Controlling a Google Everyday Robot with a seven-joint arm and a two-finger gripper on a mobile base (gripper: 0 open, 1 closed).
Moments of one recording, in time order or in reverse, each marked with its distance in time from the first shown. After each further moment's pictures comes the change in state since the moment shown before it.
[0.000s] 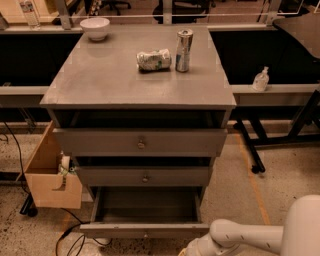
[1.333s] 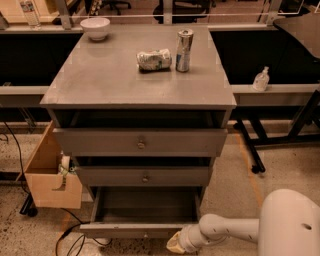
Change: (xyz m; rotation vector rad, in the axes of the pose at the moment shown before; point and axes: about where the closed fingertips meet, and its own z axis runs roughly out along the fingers) arm -0.007 -0.109 0.034 0.251 0.016 -0.048
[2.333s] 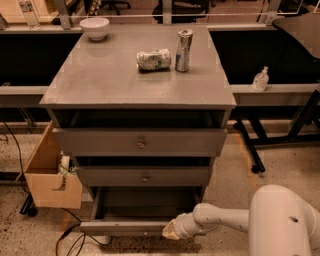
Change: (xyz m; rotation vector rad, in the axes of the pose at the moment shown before) arm -0.033 -0.049 0.011 0.046 -0.016 -0.103
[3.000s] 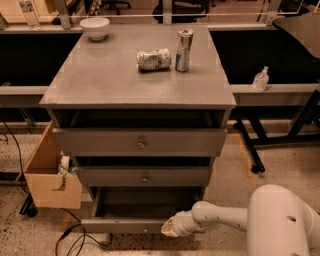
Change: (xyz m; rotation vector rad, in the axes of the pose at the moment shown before) arm -0.006 -0.011 0.002 0.015 -0.009 -0.021
